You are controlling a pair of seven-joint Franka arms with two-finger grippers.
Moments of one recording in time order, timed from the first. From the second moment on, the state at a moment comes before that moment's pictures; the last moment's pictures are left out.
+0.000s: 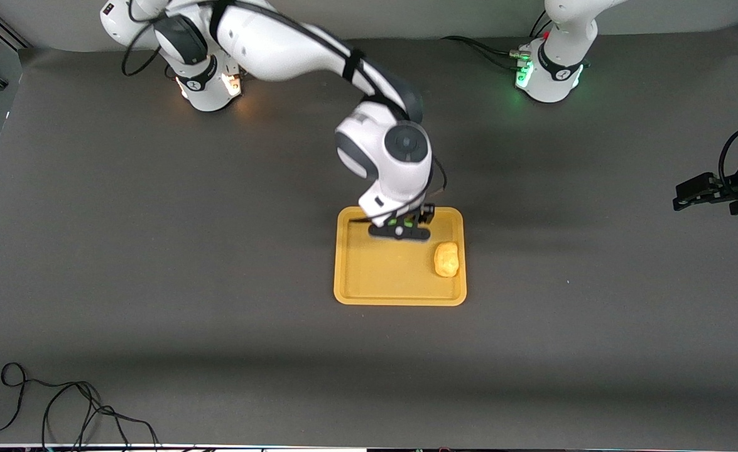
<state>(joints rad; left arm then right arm) 0.44 0.08 -0.38 -1.65 0.03 1.69 0.16 0.84 0.95 -0.01 -1.01 -0.03 1.96 0.98</state>
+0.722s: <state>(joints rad) 0.13 0.08 -0.09 -1.61 0.05 1.68 0.16 0.82 1.07 -0.04 -1.00 -0.04 2.12 0.98</state>
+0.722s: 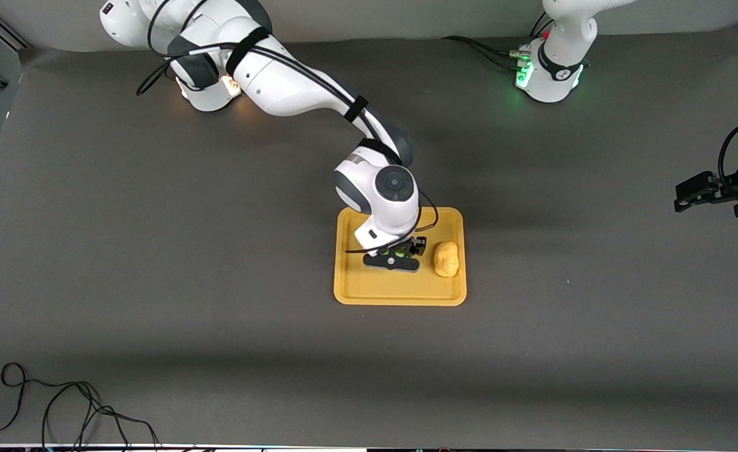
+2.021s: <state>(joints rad) 0.06 0.09 0.01 -1.56 -0.01 1.61 0.14 0.68 0.61 -0.05 -0.94 -0.04 1.49 0.72</state>
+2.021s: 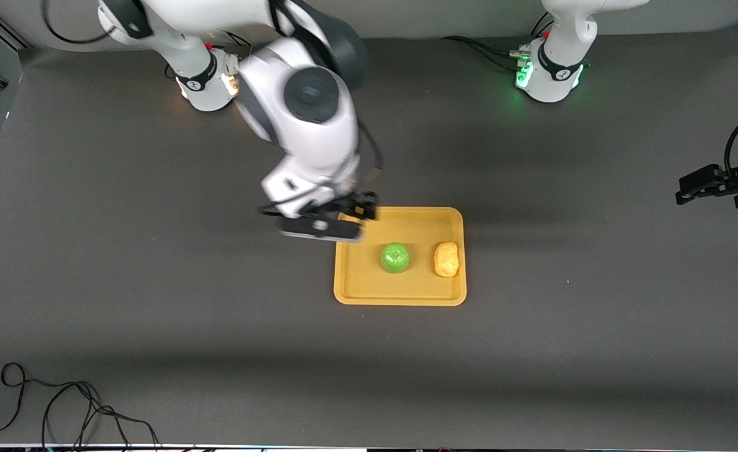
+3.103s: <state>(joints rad) 0.06 0.11 0.00 -1.54 -0.01 1.60 0.13 0.04 0.05 -0.06 -1.54 -0.02 1.54 0.01</state>
